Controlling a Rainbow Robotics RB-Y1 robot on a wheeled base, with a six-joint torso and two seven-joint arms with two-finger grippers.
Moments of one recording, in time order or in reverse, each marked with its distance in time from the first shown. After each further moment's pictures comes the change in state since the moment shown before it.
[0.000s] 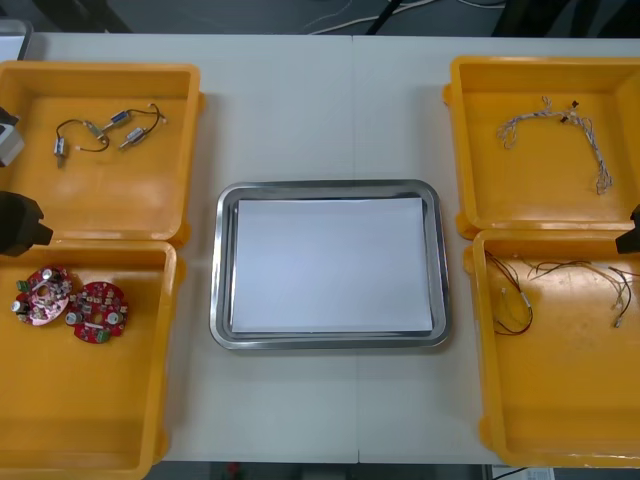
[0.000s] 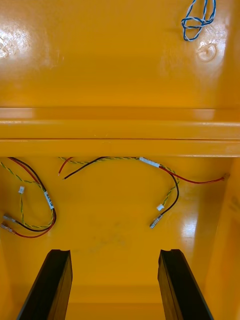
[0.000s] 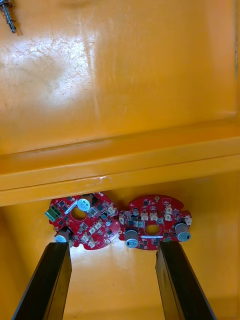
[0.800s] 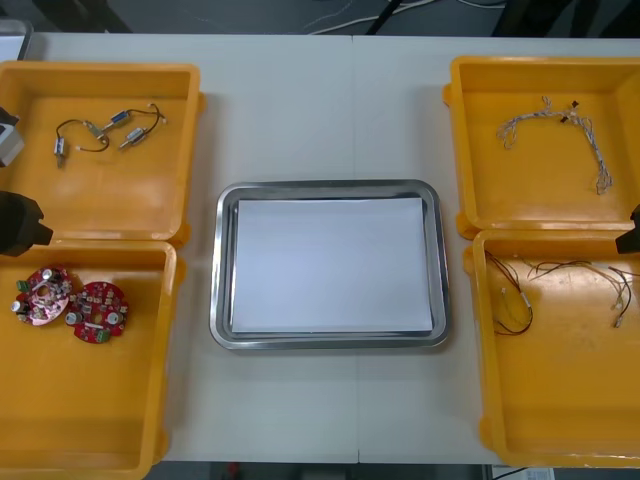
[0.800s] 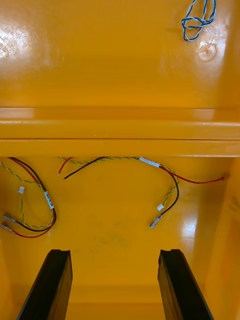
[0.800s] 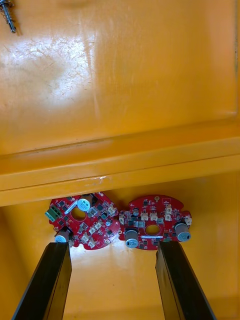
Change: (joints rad) right arm 0.000 0.000 0.000 0.000 0.000 0.000 0.000; left arm 0.000 0.000 0.000 0.000 0.000 0.000 0.000
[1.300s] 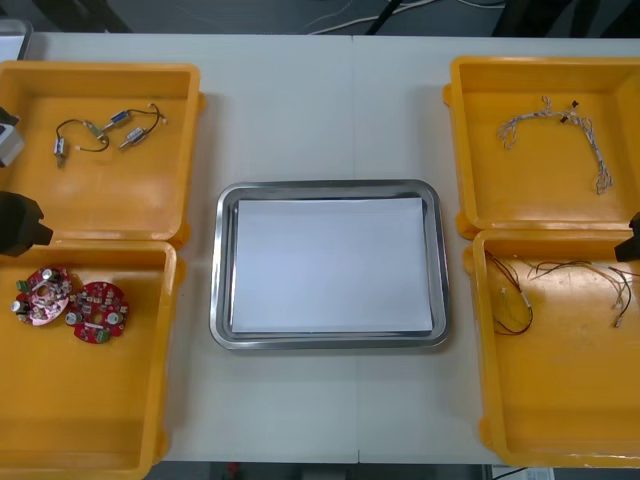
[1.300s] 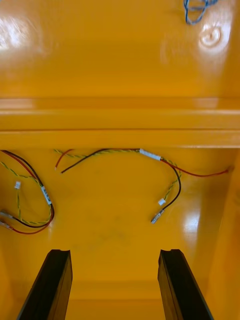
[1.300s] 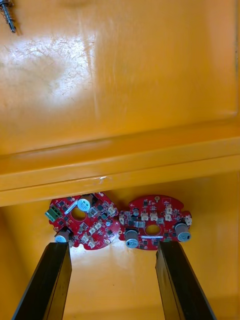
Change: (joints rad) right arm 0.018 0.006 0.001 0.013 0.000 0.001 0.000; left arm 0.001 -0.001 -0.001 0.002 0.000 0.000 0.000
